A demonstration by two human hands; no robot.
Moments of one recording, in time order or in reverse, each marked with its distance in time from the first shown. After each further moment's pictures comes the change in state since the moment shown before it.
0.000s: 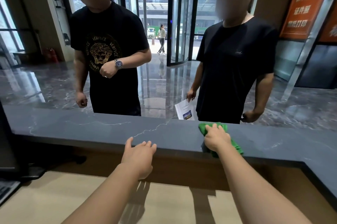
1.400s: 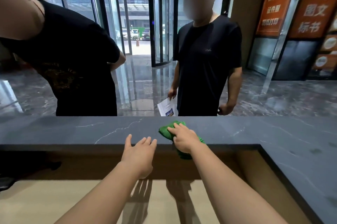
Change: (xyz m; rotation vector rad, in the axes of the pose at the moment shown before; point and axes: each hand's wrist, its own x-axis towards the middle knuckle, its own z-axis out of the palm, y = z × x) left_hand -0.006 0.088 -0.013 0.040 0.022 0.072; right_hand -0.026 0.022 0.005 0.058 -0.071 -0.335
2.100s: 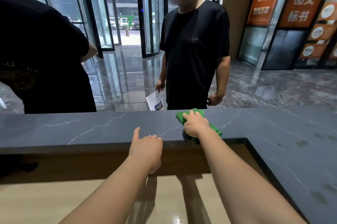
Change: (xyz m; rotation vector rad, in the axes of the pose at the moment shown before) left_hand 0.036 0.066 -0.009 0.074 0.017 0.126; right_hand 0.006 0.082 -0.028 -0.042 0.023 0.238
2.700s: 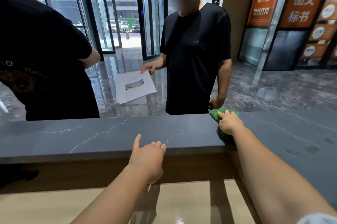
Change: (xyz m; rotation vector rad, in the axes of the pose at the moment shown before) left_hand 0.000 -0.011 0.000 -0.079 -0.027 0.019; right_hand 0.032 0.100 -0.017 0.053 -0.040 0.248
